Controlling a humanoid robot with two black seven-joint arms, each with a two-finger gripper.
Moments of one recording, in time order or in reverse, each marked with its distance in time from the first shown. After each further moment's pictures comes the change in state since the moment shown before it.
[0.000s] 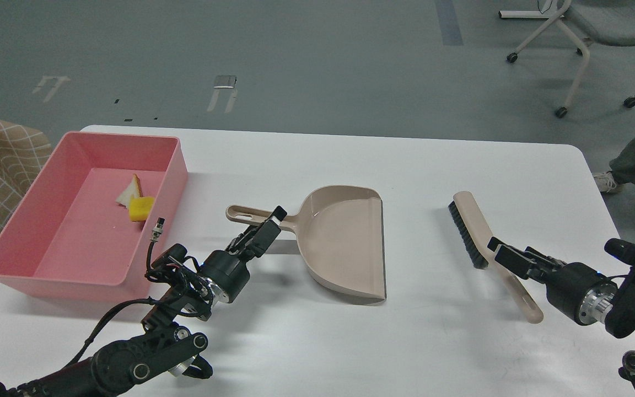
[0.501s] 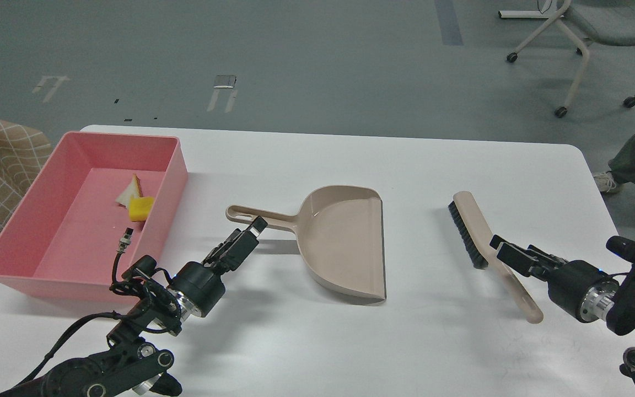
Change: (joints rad) left arm 0.092 0.198 -0.009 -0.234 -0.004 0.000 -0.002; right arm 0.016 -0.002 0.002 -0.015 0.000 0.000 0.000
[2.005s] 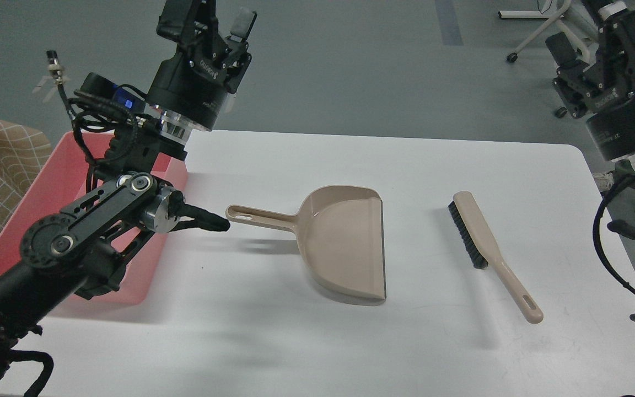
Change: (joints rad) left arm -0.425 -0.149 -0.457 -0.123 -0.518 -0.325 -0.001; right arm 0.423 0.244 0.245 0.077 0.857 -0.023 0.008
